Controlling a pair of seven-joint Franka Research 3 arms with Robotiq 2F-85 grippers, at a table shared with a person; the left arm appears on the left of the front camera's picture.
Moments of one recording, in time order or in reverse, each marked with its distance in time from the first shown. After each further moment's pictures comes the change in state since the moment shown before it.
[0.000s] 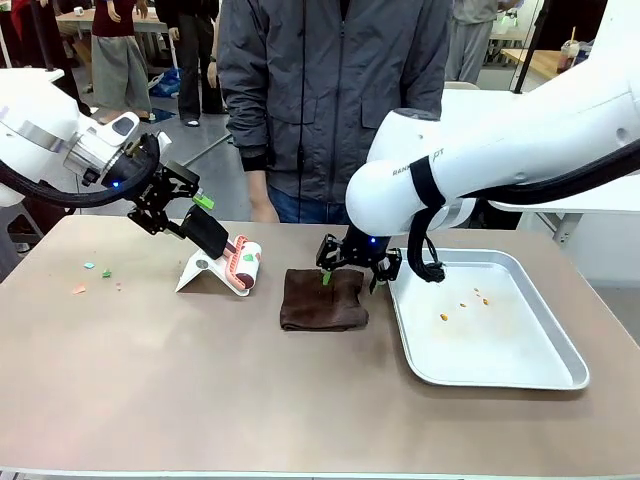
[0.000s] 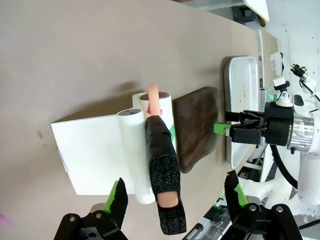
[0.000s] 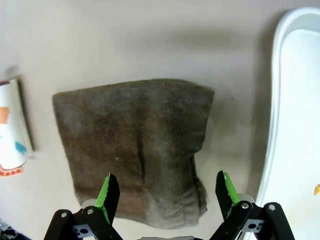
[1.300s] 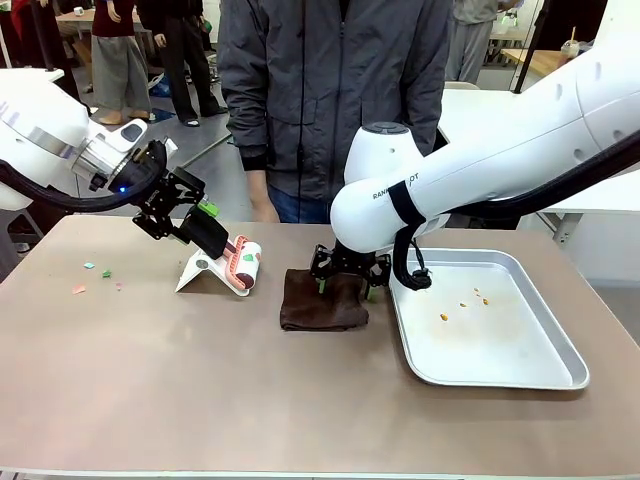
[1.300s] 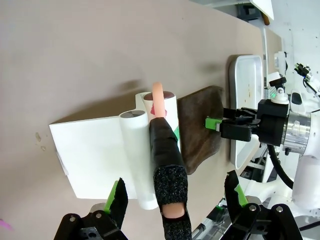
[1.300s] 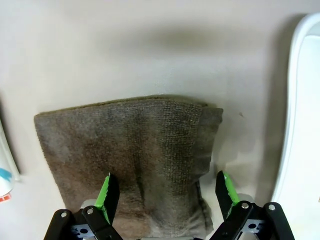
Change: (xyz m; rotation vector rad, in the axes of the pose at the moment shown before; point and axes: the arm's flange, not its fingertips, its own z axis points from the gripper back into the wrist) left arm 0.001 0.001 -0.011 0.017 0.012 0.005; right arm 0.006 0.014 -0.025 -0.079 -0.013 -0.024
